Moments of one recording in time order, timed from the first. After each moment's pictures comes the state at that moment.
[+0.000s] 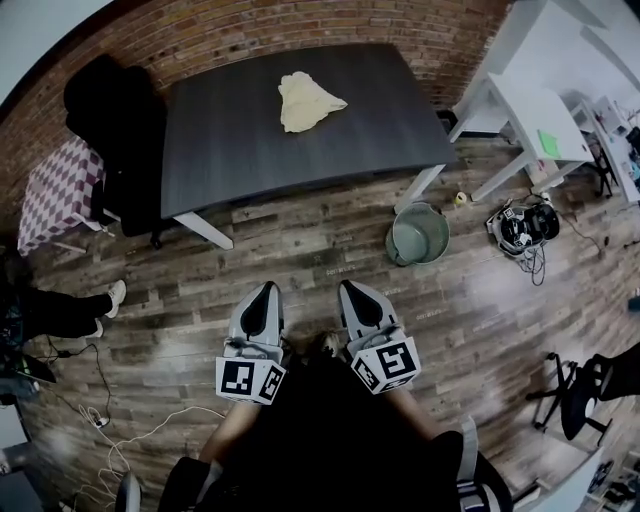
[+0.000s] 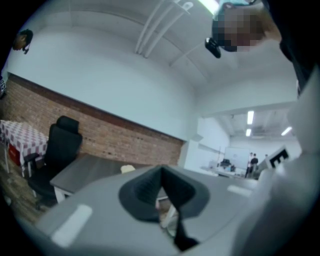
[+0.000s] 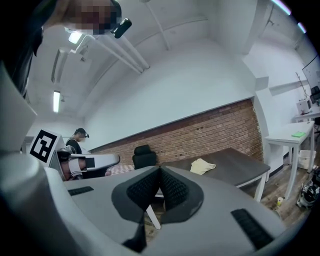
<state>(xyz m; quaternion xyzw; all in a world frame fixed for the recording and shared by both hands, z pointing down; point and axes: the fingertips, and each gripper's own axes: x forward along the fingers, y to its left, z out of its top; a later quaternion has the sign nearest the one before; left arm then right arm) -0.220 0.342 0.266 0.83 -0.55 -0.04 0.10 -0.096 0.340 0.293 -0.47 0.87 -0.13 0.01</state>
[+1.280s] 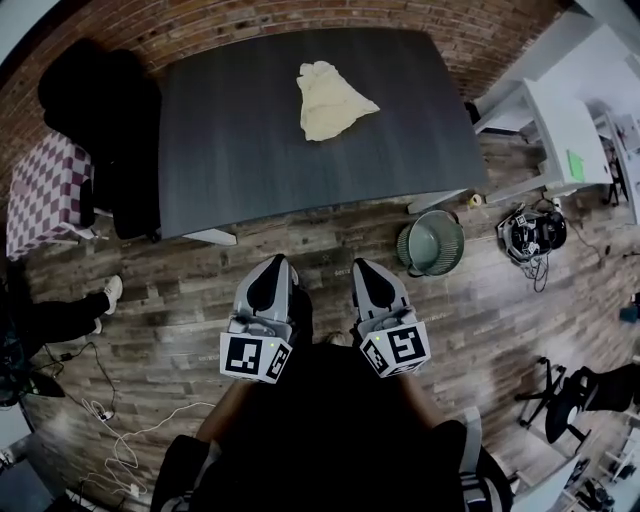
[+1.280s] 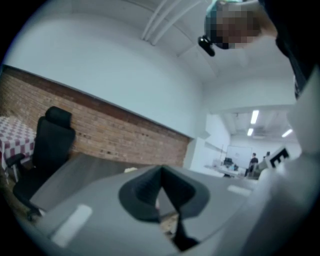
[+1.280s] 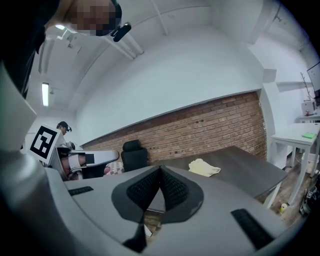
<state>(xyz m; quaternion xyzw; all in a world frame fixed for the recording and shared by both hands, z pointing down) -0.276 0.127 0.289 0.84 -0.53 -0.02 0.12 -0.150 0.132 0.317 -0.49 0.86 -0.14 -0.02</state>
